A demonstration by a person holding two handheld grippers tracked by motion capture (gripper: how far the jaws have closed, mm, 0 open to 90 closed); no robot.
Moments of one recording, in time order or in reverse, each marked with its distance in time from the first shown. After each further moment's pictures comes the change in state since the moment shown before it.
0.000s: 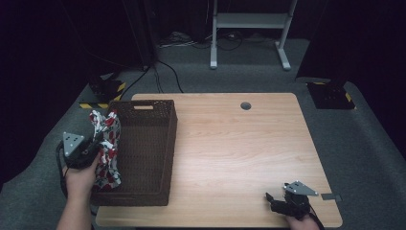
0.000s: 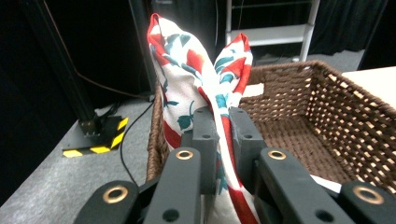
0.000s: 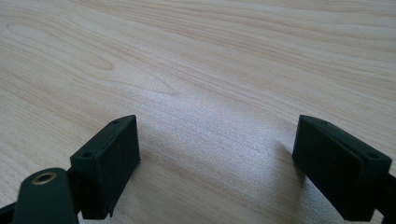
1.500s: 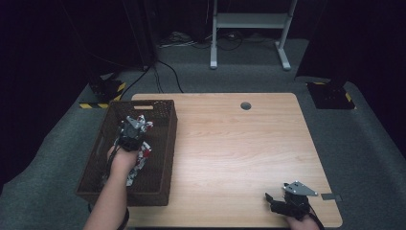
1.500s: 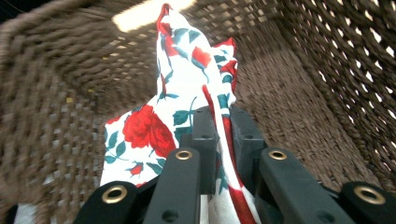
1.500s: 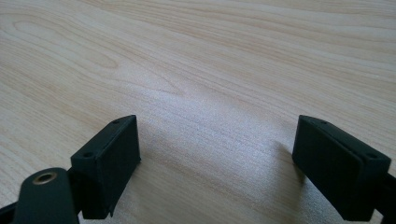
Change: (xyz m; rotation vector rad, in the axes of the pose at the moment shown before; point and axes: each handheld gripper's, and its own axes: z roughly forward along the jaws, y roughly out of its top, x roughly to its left) left arm -0.111 0.009 0.109 0.488 -0.005 0.274; right arm 0.001 0.000 0.000 -0.001 0.012 -0.010
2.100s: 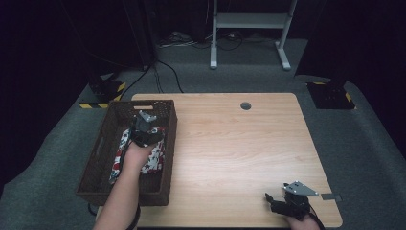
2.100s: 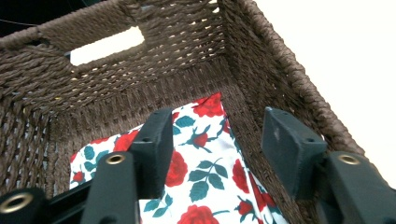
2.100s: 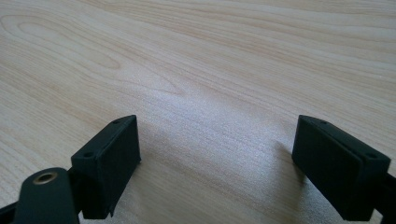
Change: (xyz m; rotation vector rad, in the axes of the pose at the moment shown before) left arm -0.017 0.025 -0.016 -0.075 -0.114 -0.072; right arm -0.001 0.000 0.000 -0.002 0.010 0.001
